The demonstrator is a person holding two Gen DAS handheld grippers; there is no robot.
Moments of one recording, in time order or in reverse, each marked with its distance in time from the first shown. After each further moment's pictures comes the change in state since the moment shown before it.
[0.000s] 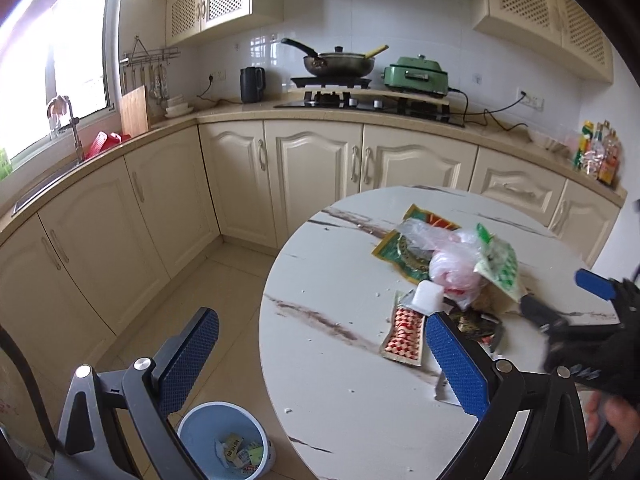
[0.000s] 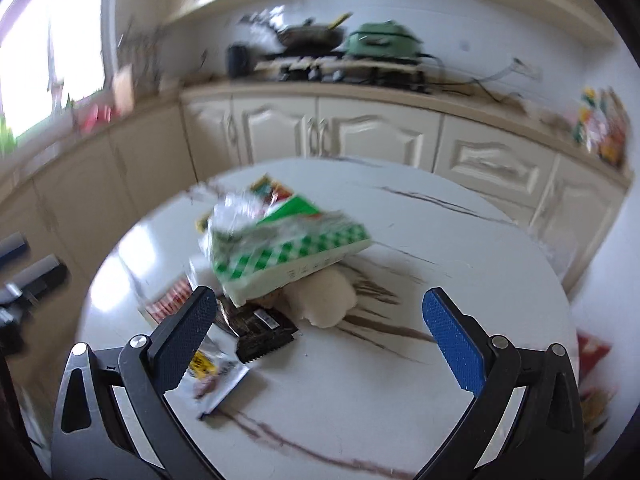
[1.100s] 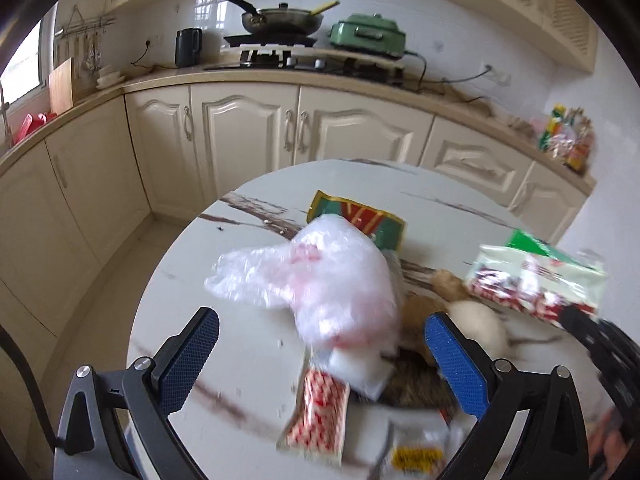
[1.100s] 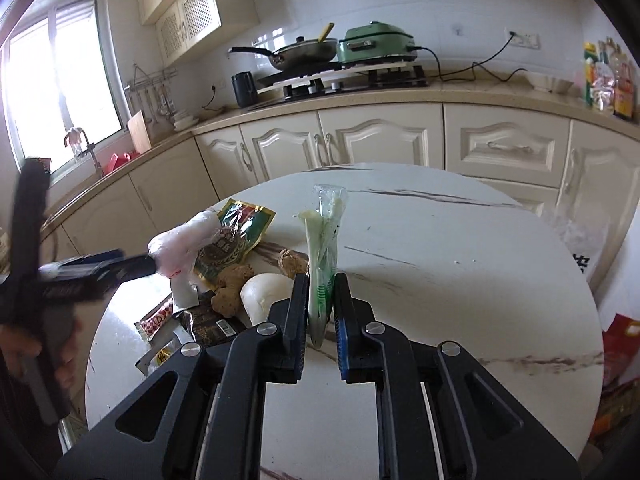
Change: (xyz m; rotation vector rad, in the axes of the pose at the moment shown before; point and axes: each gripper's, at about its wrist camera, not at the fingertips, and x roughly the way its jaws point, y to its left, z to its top) left arm 0.124 -0.057 0.050 0.021 0.146 -0.191; right arm -0.001 -0.093 -0.018 0.175 -0.092 0.185
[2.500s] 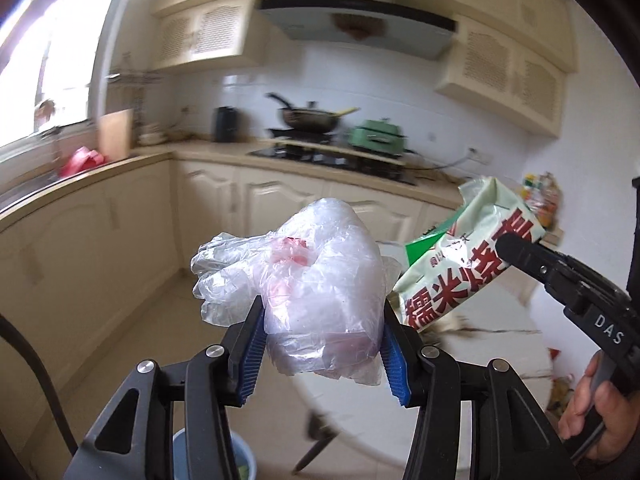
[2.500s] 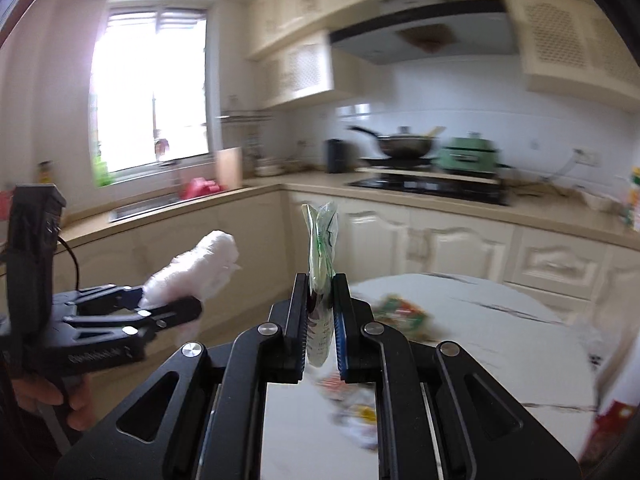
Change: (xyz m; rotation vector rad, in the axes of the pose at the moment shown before) left arm -0.276 0.093 -0.133 -0.067 -0.300 -0.002; right arm -0.110 0.227 0.030 -0.263 -0.239 0.176
